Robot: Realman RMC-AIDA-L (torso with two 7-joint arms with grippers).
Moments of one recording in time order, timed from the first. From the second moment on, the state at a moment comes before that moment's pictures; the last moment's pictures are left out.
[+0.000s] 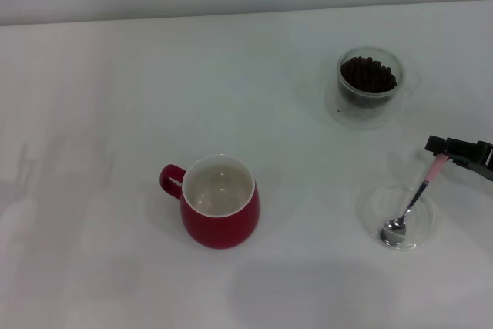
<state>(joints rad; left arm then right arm) -0.26 -2.08 2.81 0.15 -1.32 1.44 -0.10 0.33 1.79 -1.47 -0.08 -0.88 -1.26 1.71</state>
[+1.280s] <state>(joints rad) -0.27 -2.08 2.80 0.15 -1.34 1.44 -0.10 0.32 1.80 -1.40 -0.07 -0.87 -1.28 1.72</state>
